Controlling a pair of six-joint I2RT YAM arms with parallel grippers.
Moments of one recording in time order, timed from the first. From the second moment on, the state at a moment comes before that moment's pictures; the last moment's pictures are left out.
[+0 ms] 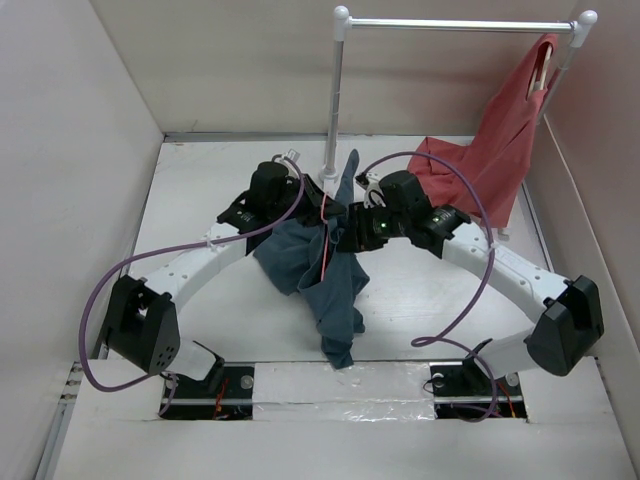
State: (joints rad) left arm -0.55 1.43 1.10 -0.10 0.39 -1.10; right arm 0.66 1.42 1.20 -0.47 -0.39 0.47
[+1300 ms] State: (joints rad) left arm -0.51 1.43 1.05 0.05 0.42 -1.30; right arm 0.87 1.24 0.82 -0.26 -0.27 0.50
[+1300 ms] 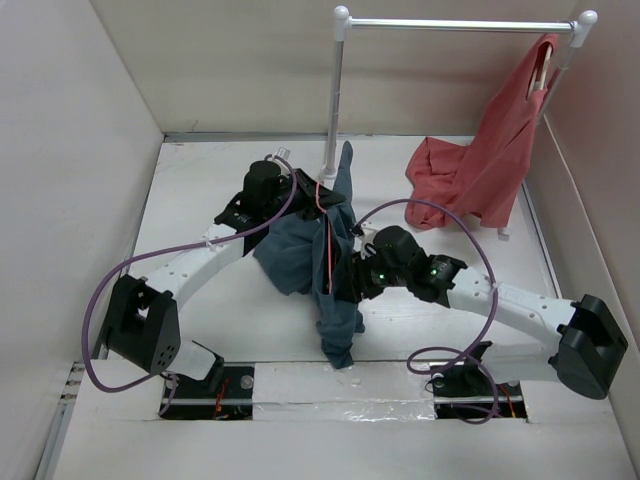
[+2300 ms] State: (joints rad) left arm -0.49 1.46 1.15 0.09 0.42 -1.32; right arm 0.87 1.03 0.72 -0.10 -0.25 0.59
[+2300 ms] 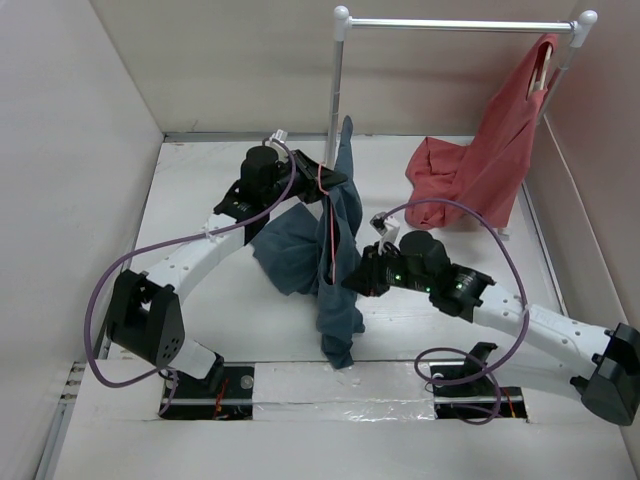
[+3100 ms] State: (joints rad) left arm -0.49 1.46 1.13 0.12 0.43 -1.33; right arm 0.87 1.31 0.86 -0.10 0.01 0.61
